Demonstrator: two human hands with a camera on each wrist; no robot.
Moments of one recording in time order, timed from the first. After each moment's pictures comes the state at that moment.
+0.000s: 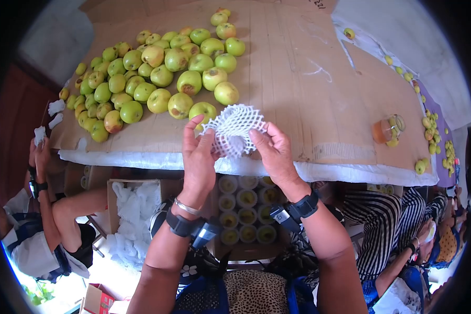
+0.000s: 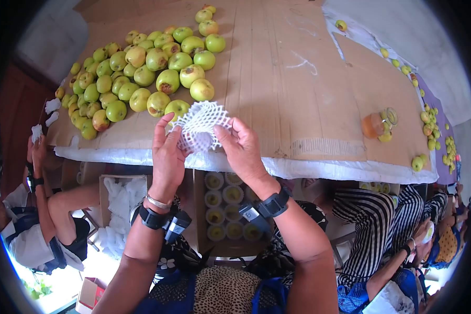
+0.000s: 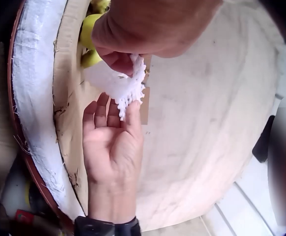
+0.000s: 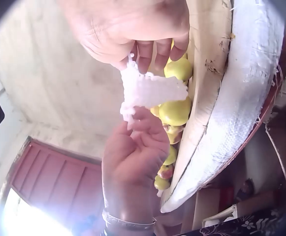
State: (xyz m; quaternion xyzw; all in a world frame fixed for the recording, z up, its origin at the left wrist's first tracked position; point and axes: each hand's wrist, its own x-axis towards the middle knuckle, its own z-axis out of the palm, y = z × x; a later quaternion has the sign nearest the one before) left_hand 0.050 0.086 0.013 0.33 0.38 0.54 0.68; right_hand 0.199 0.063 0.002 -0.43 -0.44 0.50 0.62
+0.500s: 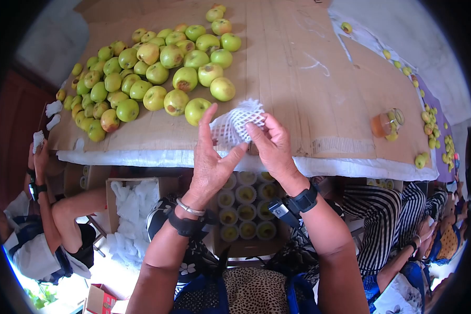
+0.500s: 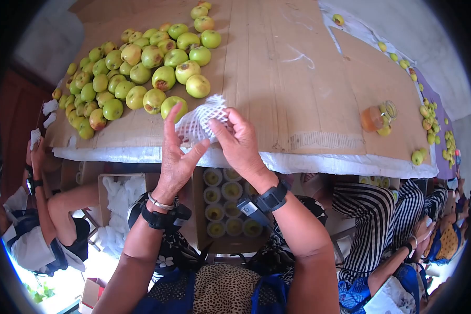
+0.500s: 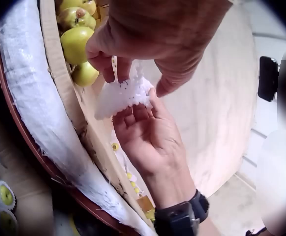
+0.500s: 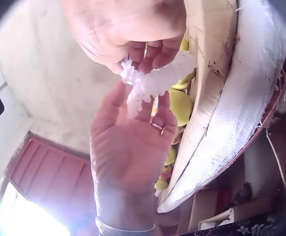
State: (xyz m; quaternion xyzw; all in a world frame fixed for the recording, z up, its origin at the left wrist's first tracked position) left_hand 0.060 0.077 0.014 0.62 0.38 0.49 0.48; right_hand 0.199 0.064 0.005 -0.42 -0.44 0.48 0.63
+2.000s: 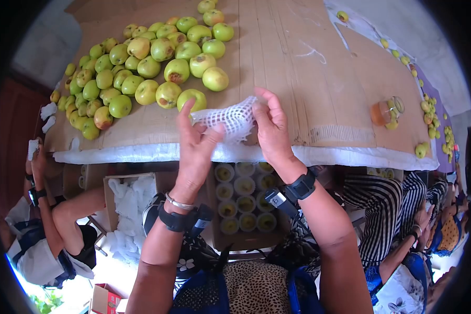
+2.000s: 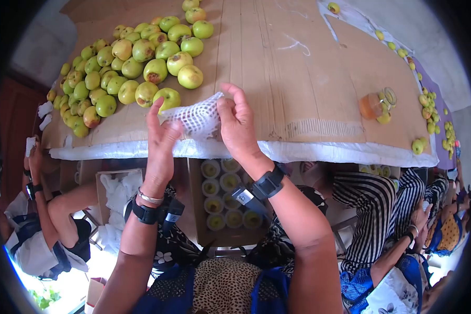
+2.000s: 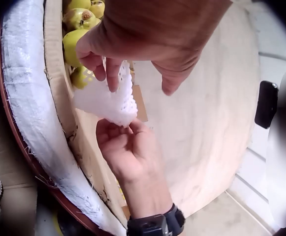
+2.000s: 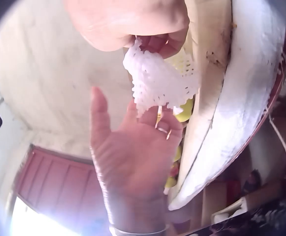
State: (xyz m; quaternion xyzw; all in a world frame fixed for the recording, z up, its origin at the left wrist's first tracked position) left_hand 0.053 0.079 0.020 0.50 0.43 0.49 0.57; right_hand 0.207 0.072 -0.010 -0.47 -0.38 0.47 0.64
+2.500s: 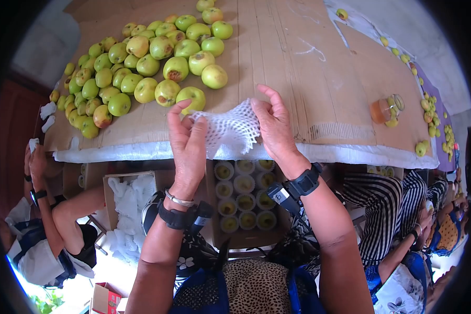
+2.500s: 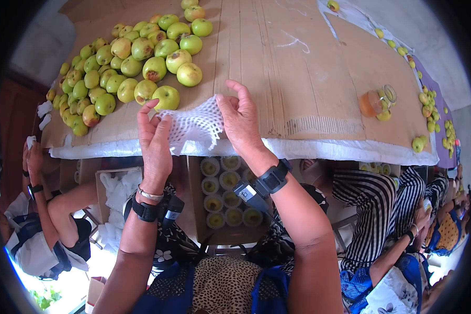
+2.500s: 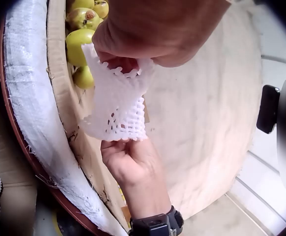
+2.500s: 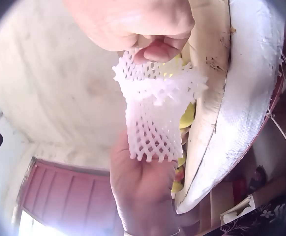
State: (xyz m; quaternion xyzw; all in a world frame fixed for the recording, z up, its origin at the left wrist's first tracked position) left_hand 0.051 0.081 0.013 0.45 0.37 0.56 0.59; right_hand 0.212 0.074 -0.007 -0.52 -0.36 0.47 0.62
